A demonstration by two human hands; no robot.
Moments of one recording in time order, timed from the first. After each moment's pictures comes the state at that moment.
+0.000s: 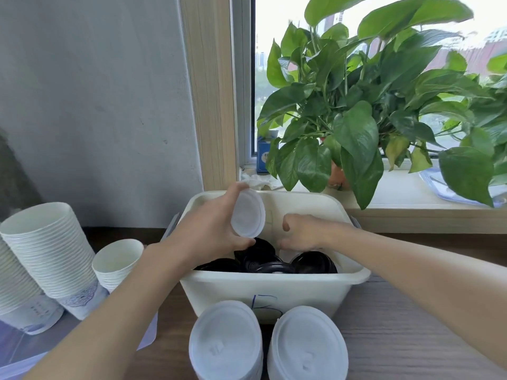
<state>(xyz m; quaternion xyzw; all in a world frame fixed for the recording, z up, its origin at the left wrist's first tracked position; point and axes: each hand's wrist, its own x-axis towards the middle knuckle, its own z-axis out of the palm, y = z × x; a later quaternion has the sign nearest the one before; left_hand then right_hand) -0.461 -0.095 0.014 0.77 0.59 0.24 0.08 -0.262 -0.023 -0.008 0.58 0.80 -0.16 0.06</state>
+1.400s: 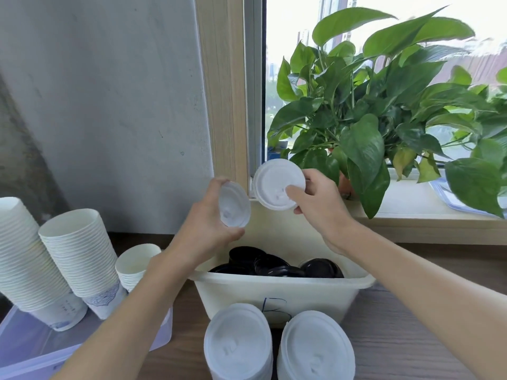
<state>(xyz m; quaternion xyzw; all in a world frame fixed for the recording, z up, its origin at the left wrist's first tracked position) -0.476 -0.103 0.021 0.67 0.60 0.40 0.17 -0.274 -0.060 0.046 0.44 0.64 -0.38 -0.50</state>
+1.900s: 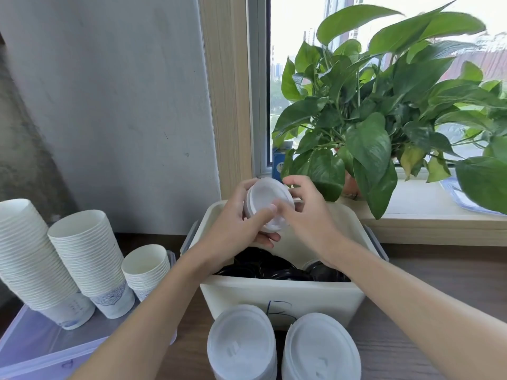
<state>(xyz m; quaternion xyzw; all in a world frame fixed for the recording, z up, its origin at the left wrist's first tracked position) -0.442 -0.108 0.028 0.60 0.45 0.48 0.46 -0.290 -0.069 0.026 0.38 0.66 -0.40 -0.51</state>
